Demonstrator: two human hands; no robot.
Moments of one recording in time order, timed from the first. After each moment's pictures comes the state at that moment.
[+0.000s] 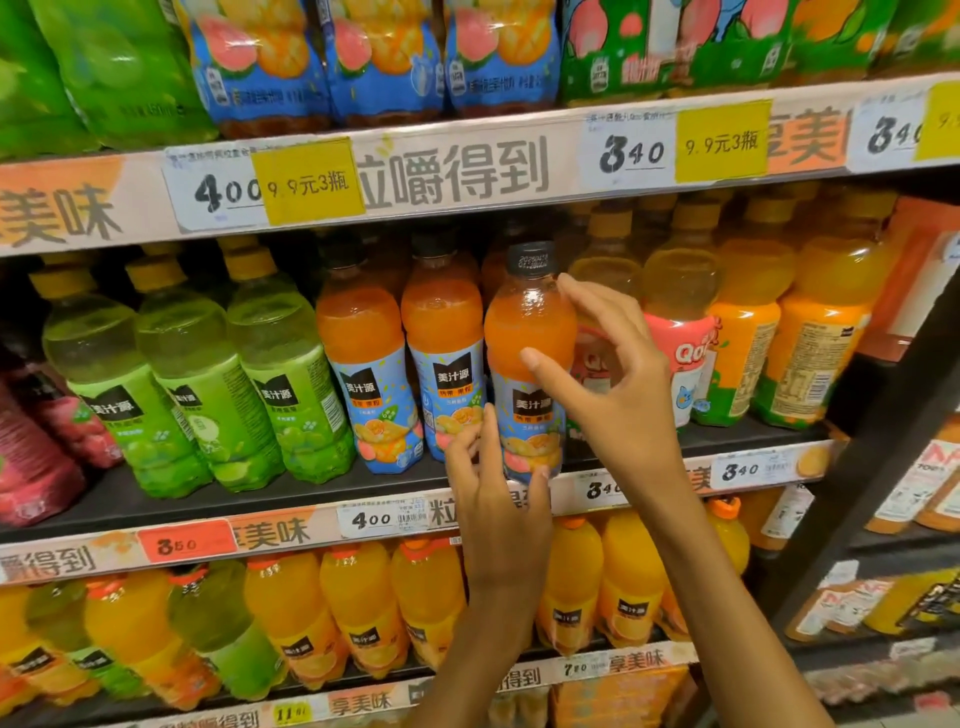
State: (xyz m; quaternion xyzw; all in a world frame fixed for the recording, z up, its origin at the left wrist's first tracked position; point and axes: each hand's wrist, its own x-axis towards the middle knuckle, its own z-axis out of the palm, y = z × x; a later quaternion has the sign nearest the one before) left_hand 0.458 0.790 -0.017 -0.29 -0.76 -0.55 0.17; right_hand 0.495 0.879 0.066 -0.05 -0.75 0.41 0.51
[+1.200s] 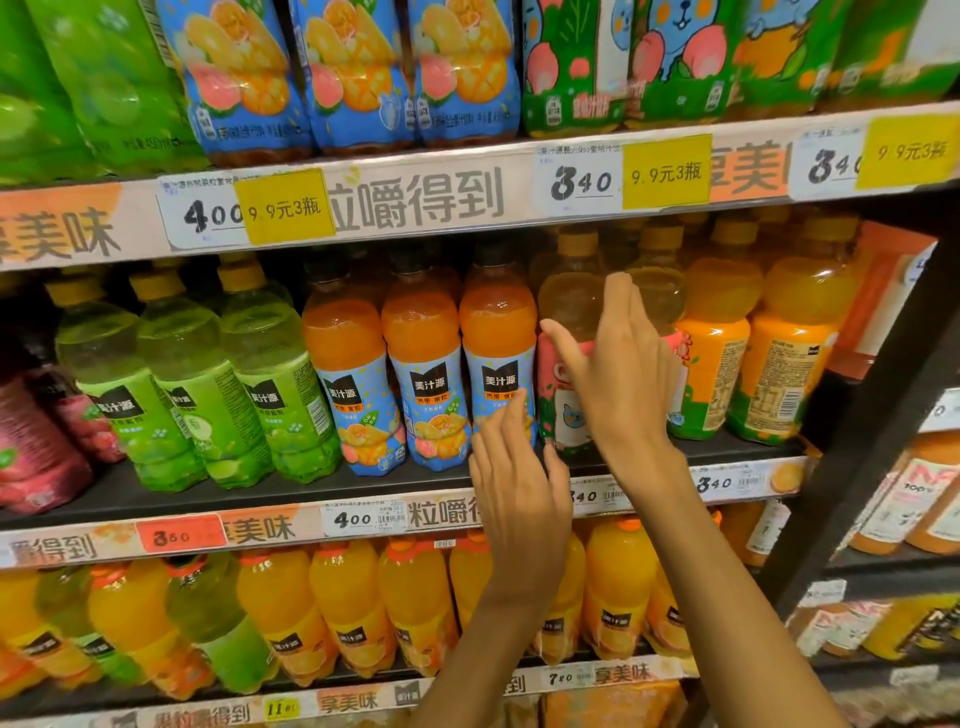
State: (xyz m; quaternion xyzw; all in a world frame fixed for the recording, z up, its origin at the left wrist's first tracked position) left_hand 0.479 0.829 -0.003 -0.31 -0.78 -0.46 0.27; right_hand 0.487 0.916 0.080 -0.24 -0.81 0.09 0.53
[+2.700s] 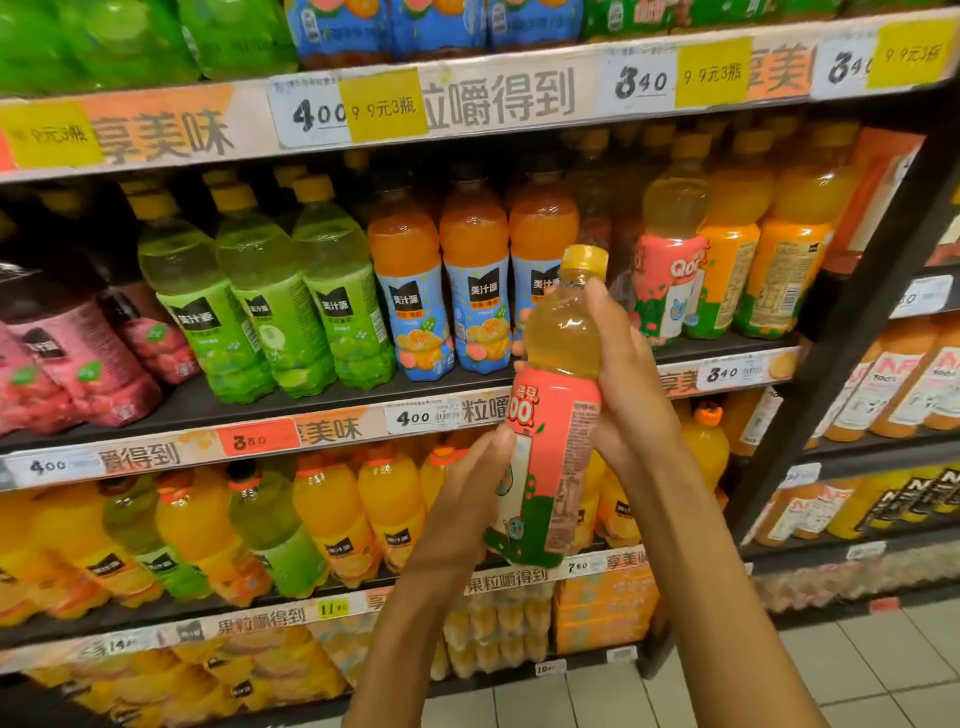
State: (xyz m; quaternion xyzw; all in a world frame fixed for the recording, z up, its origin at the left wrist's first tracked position) left_hand 0.501 0.669 0.011 -0.27 -0.60 -0.68 -0.33; right_hand 0.538 0.800 0.062 -0.06 -0.49 0.81 0.32
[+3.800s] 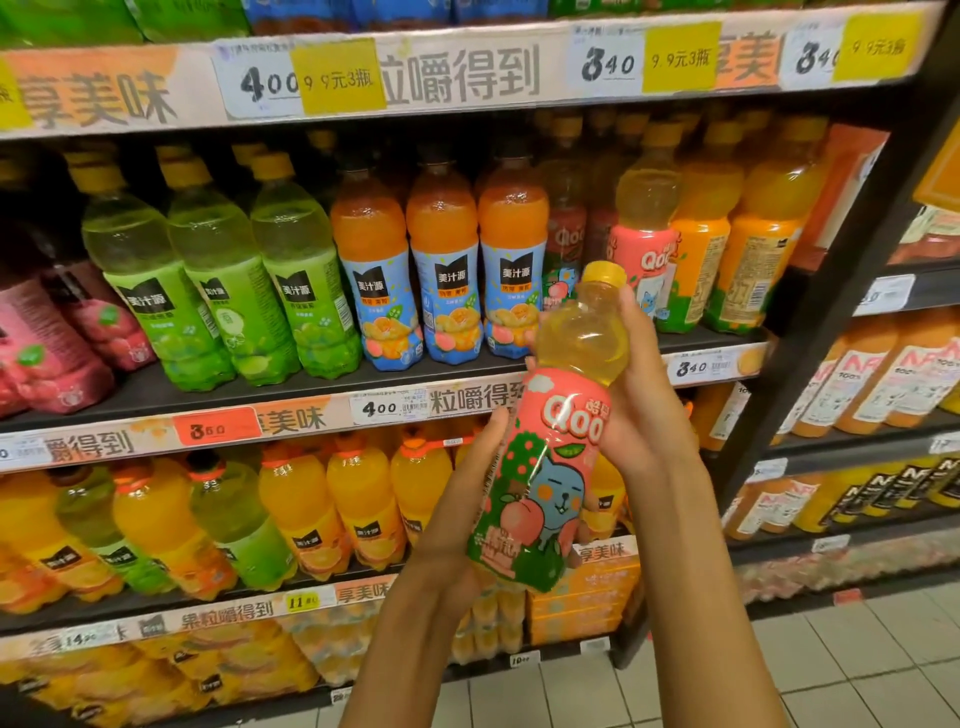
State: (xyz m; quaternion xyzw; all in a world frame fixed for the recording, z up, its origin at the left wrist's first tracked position) left_hand 0.516 0.691 -0.001 -0.22 -0.46 -0.70 -0.50; right_hand 0.559 0.828 0.046 -0.08 -0.39 0.88 0.28
